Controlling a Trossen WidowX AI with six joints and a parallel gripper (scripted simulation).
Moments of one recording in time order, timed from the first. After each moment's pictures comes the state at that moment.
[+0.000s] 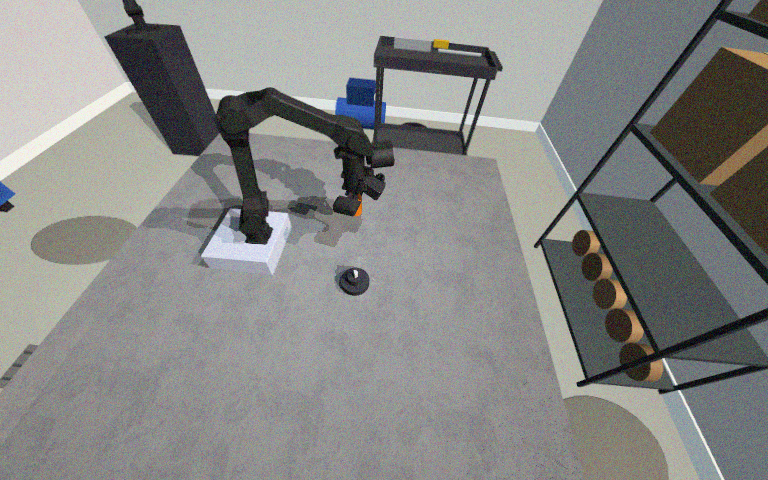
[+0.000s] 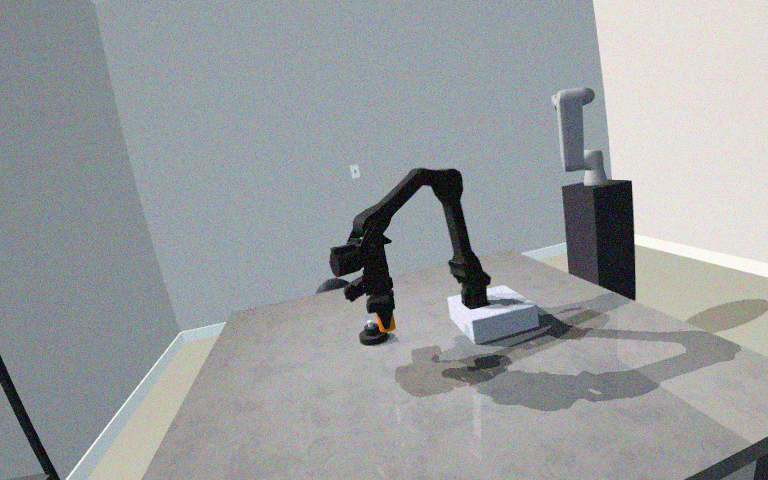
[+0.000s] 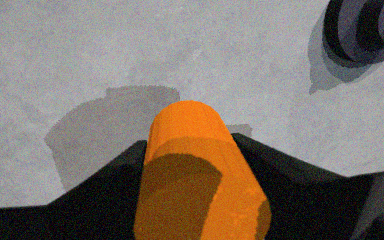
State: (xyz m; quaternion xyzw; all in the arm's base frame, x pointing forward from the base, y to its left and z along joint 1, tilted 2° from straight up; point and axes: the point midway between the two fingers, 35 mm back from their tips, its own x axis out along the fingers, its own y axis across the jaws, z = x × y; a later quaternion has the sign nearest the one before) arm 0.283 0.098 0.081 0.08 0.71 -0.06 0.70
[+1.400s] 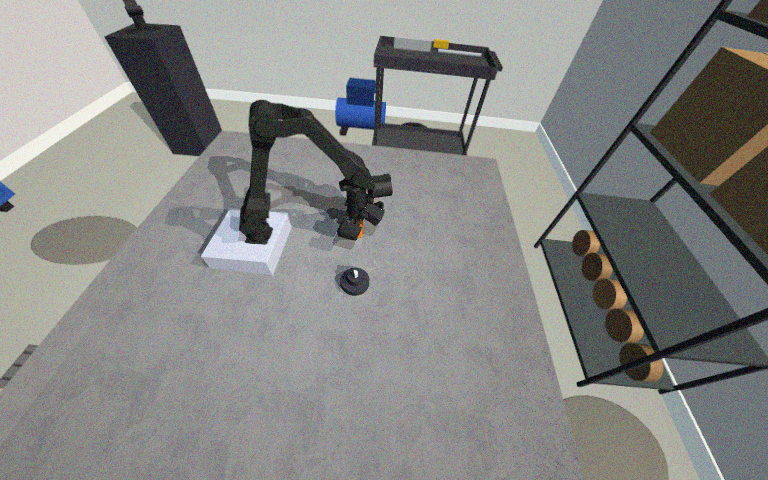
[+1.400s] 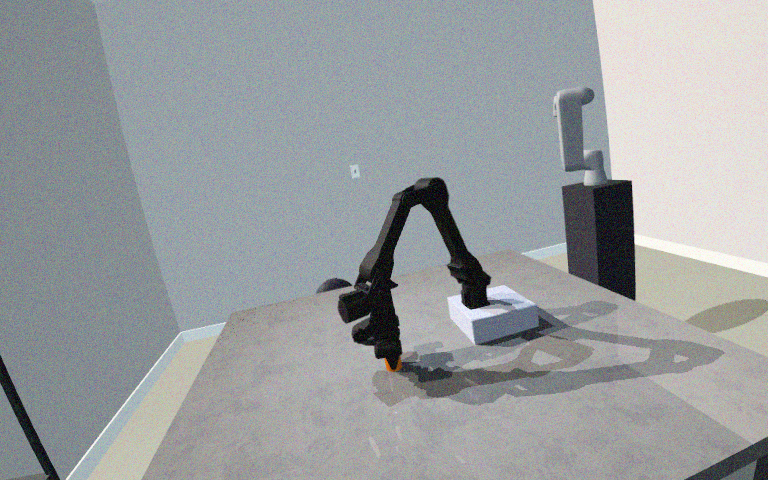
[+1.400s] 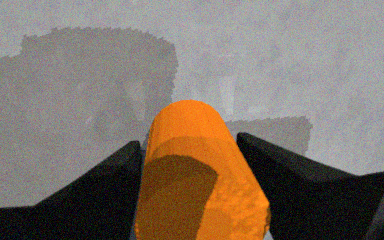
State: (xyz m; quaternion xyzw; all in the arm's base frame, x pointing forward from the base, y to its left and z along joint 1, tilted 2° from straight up) arm 0.285 0.102 -0.028 0.07 0.71 -0.07 0.70
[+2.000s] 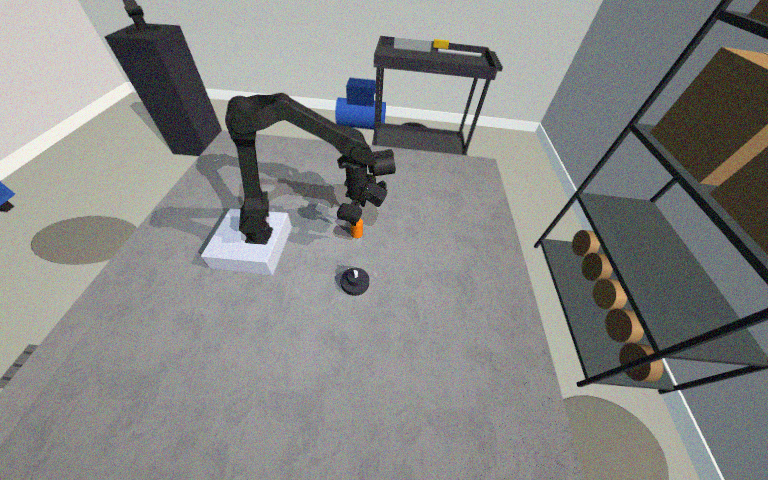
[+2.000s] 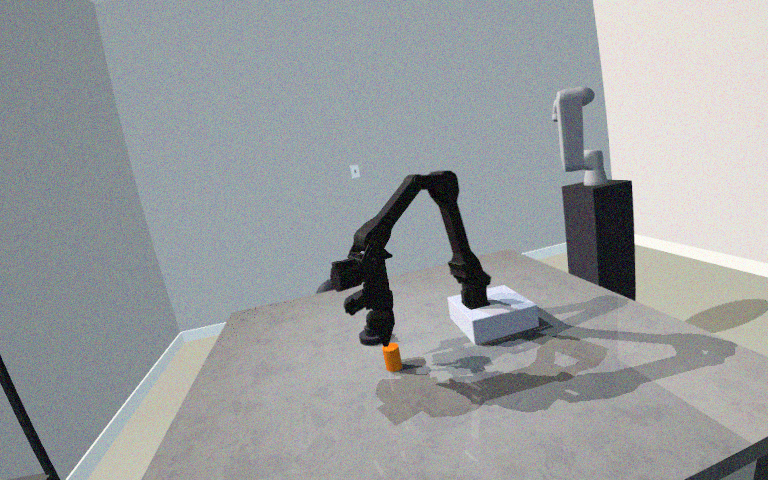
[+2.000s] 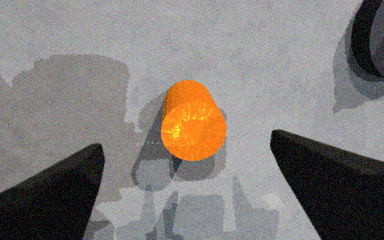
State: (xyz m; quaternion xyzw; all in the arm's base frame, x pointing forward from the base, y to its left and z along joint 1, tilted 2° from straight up) arm 0.291 0.104 0.047 0.08 0.70 -0.06 0.71
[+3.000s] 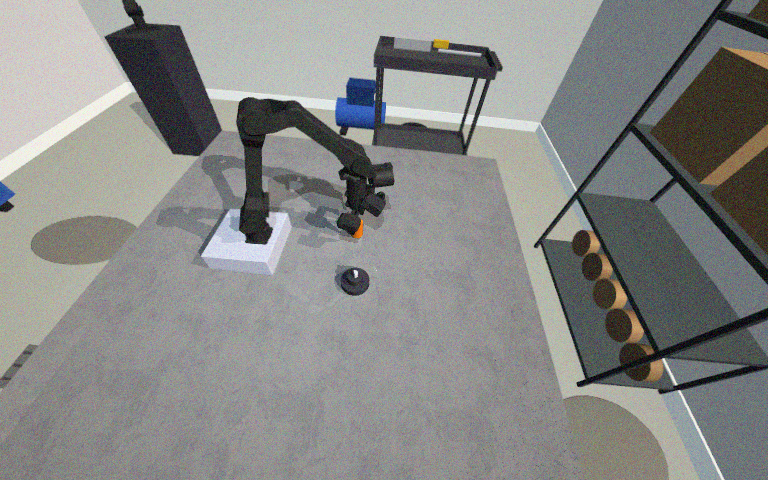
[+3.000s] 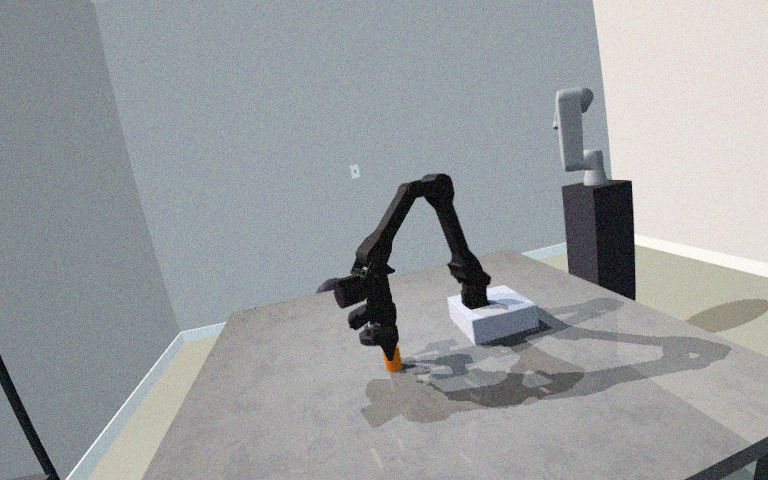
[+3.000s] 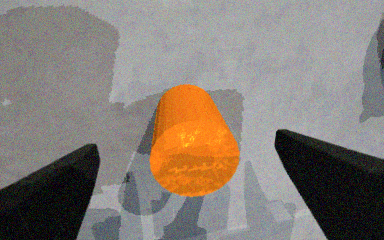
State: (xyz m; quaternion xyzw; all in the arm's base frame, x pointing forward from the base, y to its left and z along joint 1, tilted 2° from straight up) arm 0.287 0.103 0.010 0.07 0.71 -0.07 0.70
